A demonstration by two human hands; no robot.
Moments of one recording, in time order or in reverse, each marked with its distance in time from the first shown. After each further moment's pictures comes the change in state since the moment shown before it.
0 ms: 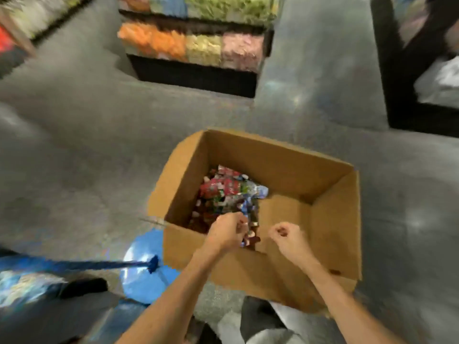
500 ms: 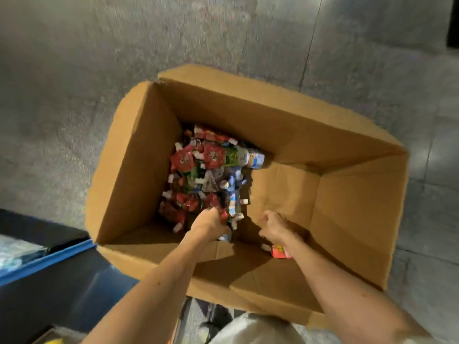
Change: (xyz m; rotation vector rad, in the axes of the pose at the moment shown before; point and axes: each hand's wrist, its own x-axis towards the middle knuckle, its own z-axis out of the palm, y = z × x) left_hand 0.141 -0.079 0.093 0.175 -0.435 -0.414; right_hand 0.172 0.116 0.044 -0.537 -0.479 0.441
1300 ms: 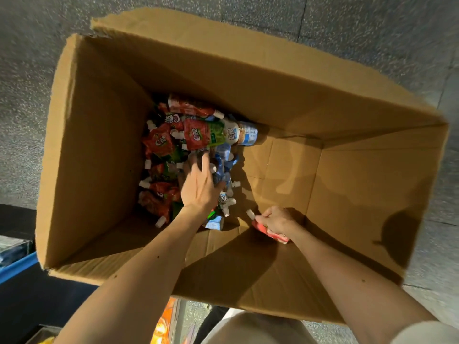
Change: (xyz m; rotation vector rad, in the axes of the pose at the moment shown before) left_hand 0.063 0.015 -0.001 0.108 0.387 -0.021; right_hand 0.038 0.042 0.020 0.067 -0.130 0.148
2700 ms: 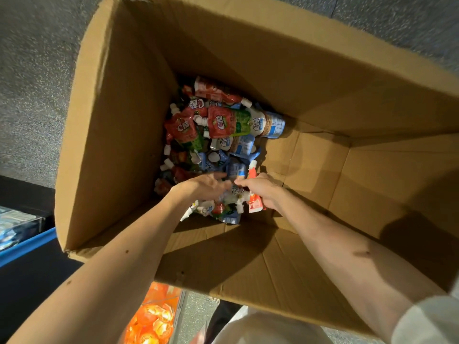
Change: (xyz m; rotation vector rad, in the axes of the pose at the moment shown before) left_hand 0.007 -0.042 -0.038 -0.243 -0.691 -0.052; right_hand 0.018 -0.113 0.009 0.659 -0.101 -0.066
